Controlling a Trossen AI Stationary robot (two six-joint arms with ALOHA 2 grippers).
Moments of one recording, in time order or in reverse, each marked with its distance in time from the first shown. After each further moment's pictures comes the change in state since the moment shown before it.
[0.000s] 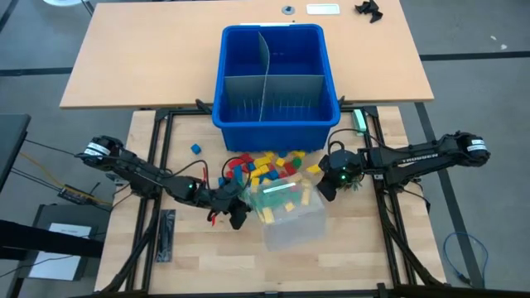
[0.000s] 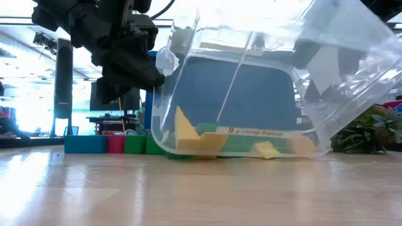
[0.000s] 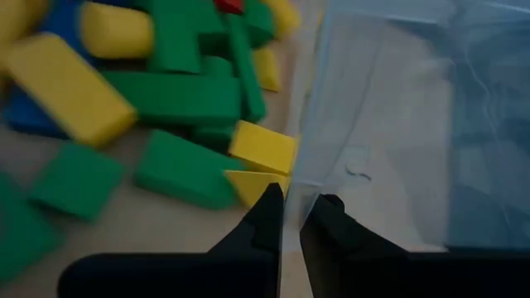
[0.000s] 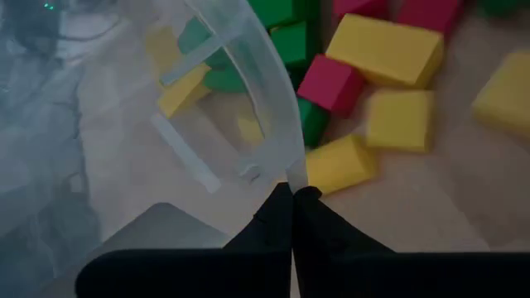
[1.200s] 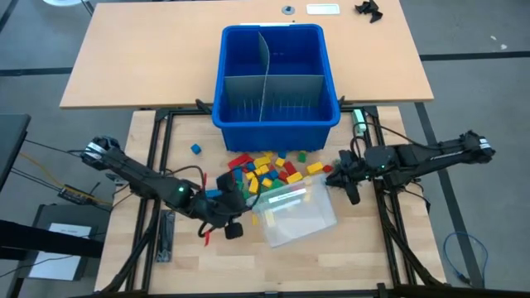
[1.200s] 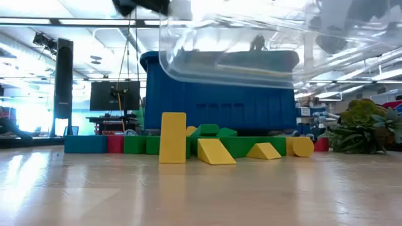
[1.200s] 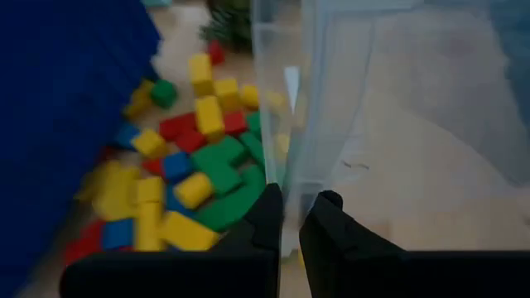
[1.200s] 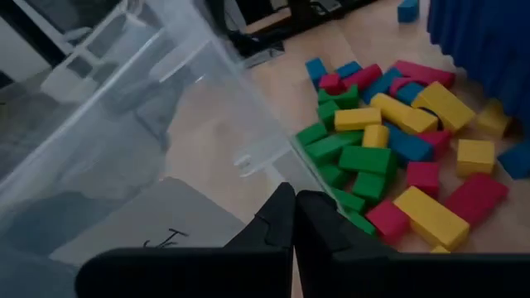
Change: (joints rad) left arm -0.142 -0.002 0.492 -0.617 -0.379 0.524; right arm 0.182 -0.330 0.068 -0.012 0.206 -0.316
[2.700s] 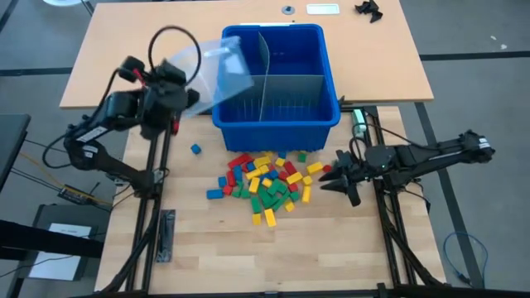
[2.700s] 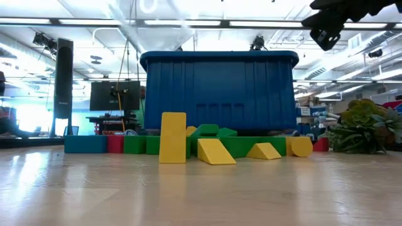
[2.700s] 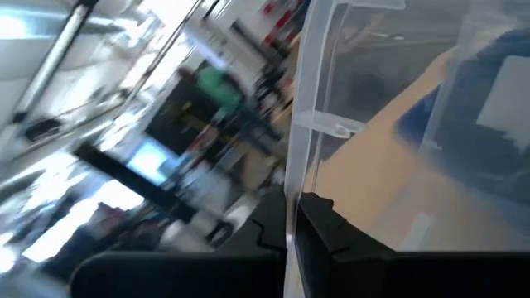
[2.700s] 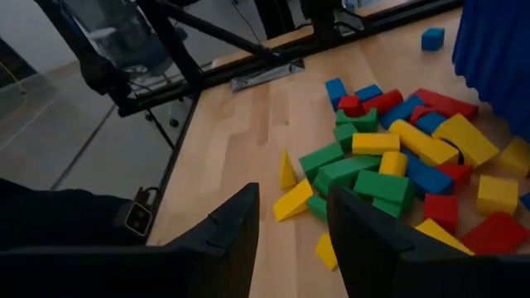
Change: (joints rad) left arm 0.592 -0.135 0.692 -0.678 -0.902 0.556; right arm -0.002 0.022 -0.002 0.086 -0.026 -0.082
